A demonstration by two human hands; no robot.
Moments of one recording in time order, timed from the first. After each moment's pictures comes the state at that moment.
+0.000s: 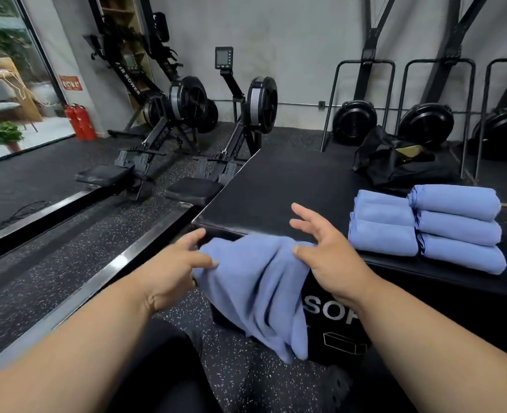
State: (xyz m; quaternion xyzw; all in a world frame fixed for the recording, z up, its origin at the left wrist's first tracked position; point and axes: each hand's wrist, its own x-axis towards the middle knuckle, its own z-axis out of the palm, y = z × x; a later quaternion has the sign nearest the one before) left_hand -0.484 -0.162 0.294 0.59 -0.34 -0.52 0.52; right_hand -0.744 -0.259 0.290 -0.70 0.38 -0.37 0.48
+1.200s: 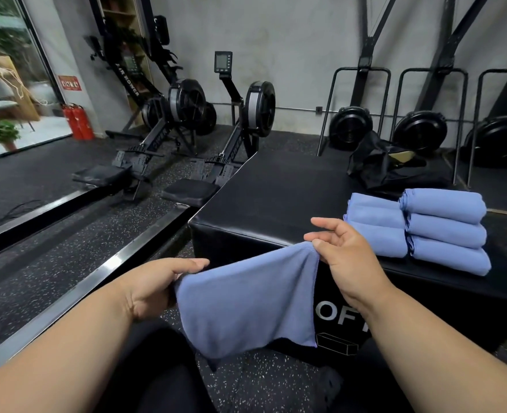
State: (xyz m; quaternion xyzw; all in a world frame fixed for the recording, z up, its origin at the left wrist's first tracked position) left_hand -0.460 -0.147 0.275 0.62 -0.26 -0.60 0.43; right_hand -0.774 -0.259 0.282 -0.60 0.42 -0.46 0.51
